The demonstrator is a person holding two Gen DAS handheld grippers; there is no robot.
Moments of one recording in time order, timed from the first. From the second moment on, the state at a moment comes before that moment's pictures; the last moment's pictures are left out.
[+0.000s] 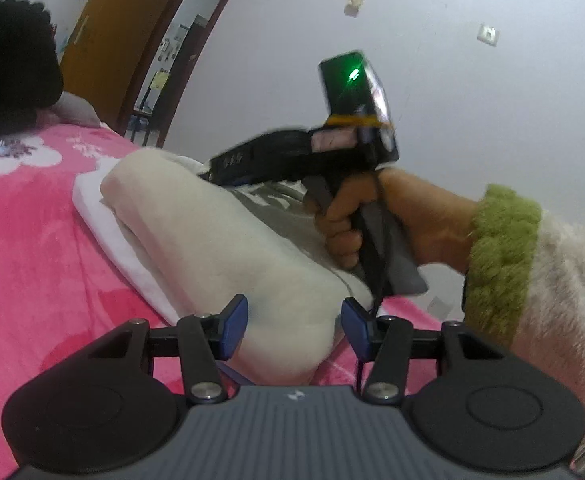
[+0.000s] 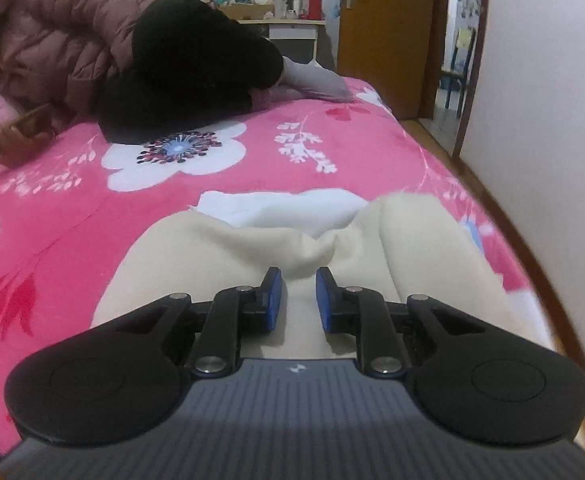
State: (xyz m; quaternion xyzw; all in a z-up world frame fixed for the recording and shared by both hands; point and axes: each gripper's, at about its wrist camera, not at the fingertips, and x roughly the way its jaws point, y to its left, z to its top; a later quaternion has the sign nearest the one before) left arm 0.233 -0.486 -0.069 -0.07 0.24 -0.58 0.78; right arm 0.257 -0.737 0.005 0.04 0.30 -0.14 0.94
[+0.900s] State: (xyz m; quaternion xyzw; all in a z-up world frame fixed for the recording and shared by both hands) left arm 0.235 -0.479 -0.074 -0.10 0.25 -0.58 0.77; right arm 0.113 -0.766 0.042 0.05 0.23 -0.16 0.96
